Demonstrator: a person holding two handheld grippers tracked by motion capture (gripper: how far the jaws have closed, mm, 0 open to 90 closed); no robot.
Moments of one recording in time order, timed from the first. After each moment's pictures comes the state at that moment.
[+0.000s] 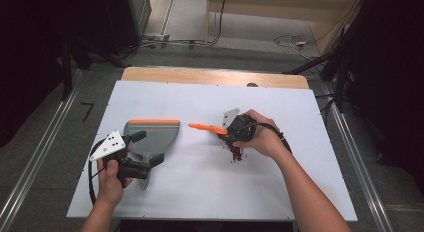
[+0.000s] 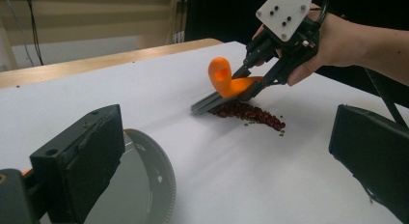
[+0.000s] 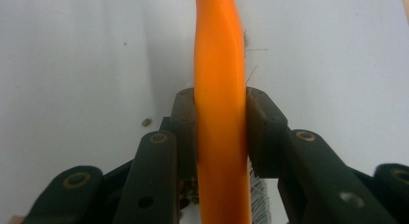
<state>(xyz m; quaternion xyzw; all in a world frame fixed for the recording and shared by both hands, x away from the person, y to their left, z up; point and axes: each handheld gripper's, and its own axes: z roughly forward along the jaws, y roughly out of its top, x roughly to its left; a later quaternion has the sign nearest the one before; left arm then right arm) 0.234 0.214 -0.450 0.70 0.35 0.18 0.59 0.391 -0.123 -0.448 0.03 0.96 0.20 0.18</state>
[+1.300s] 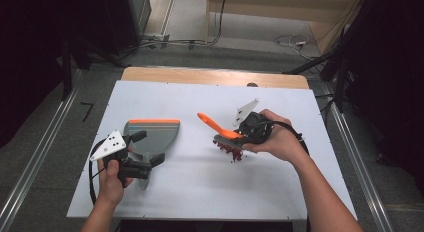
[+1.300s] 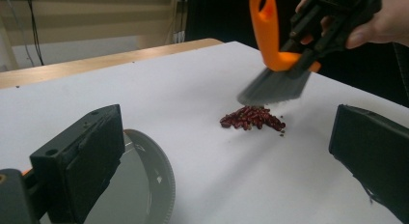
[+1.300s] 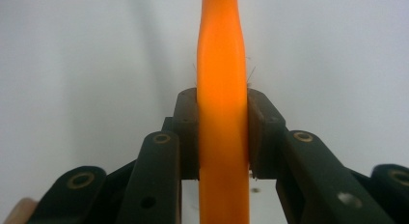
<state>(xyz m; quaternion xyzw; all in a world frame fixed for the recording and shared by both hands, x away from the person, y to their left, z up) 0.235 0.212 -0.450 0.70 0.35 0.19 0.59 0.357 -0.149 -0.392 0.09 0.97 0.22 0.08</state>
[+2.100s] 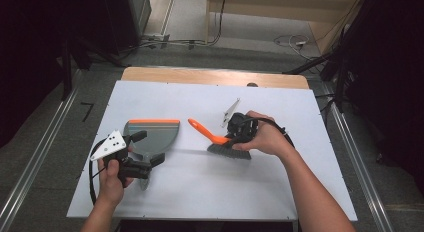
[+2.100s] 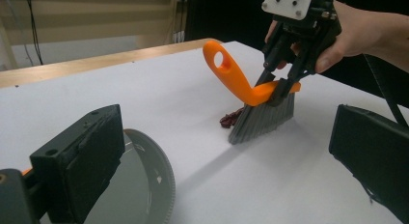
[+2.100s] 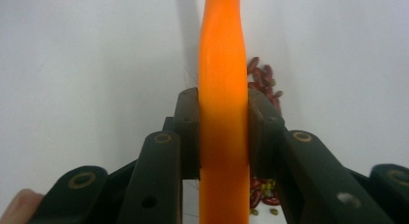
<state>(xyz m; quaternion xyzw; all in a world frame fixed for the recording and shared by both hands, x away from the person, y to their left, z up) 0.235 0.213 -0.450 0.70 0.35 0.18 0.59 0.389 -0.123 -0.426 0.08 0.98 0.18 0.00</state>
